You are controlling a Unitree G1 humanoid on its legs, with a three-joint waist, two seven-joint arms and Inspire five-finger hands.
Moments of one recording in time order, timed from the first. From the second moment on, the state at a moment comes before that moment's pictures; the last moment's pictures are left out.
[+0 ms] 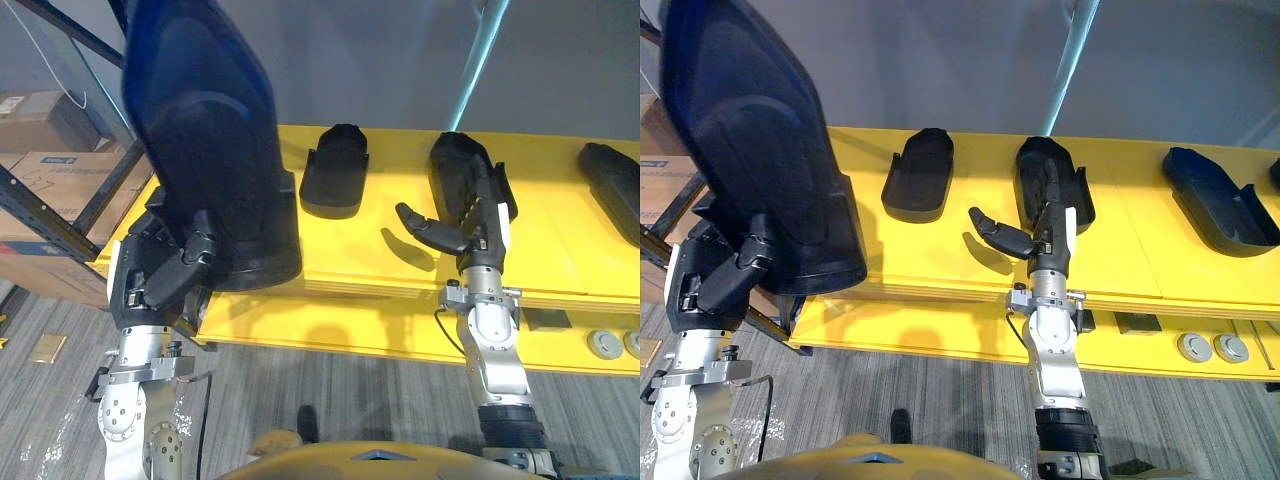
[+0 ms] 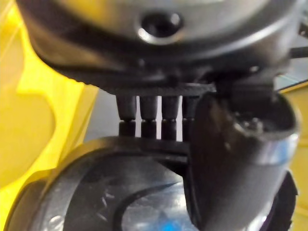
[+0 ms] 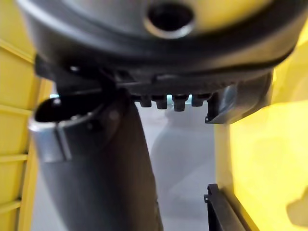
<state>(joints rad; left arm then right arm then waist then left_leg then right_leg) 0.36 0.05 0.28 -0.41 -0.47 -0.22 -0.32 -0.03 -0.11 -0.07 -0.05 0.06 -0.17 -0.13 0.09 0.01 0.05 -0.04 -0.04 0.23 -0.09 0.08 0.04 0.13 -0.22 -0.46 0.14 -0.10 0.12</state>
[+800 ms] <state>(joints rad) 0.40 0.00 0.17 -0.28 -0.54 -0.21 -0.22 -0.25 -0.21 0.18 0.06 0.25 -0.28 0.06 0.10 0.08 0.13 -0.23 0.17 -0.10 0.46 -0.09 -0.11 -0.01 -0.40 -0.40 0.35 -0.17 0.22</state>
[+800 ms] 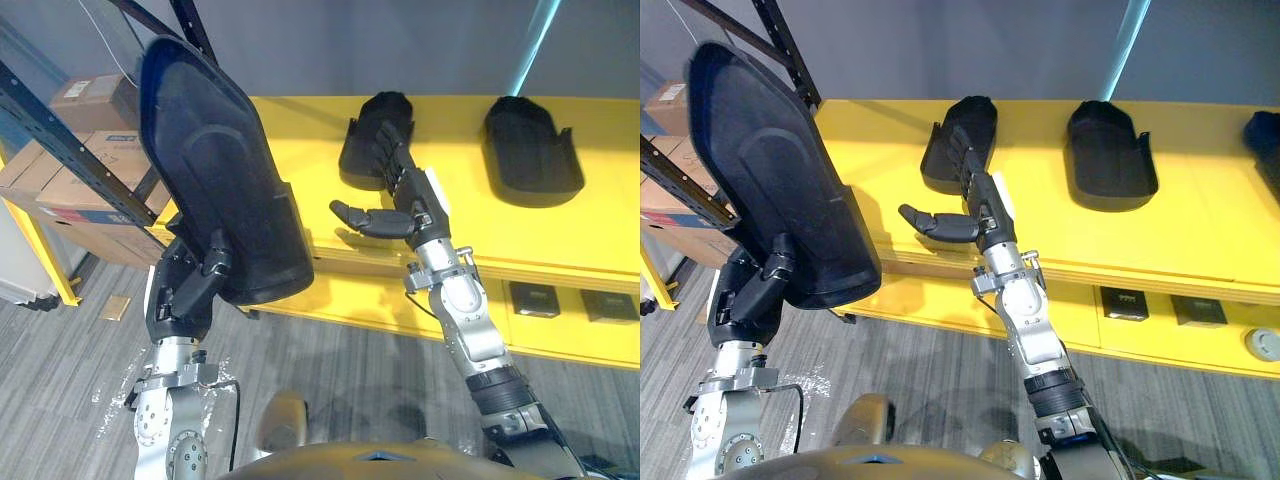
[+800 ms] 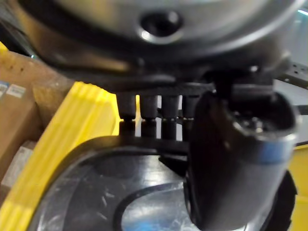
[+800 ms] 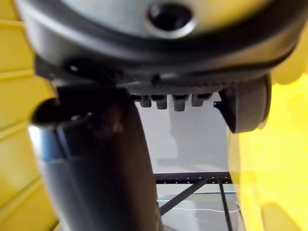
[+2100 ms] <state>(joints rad) 0.12 0.19 0.34 -0.10 -0.43 -0.20 0.08 -0.07 -0.24 0.00 -0.26 0.24 -0.36 -0.02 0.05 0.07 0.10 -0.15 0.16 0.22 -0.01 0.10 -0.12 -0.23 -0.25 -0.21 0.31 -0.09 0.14</state>
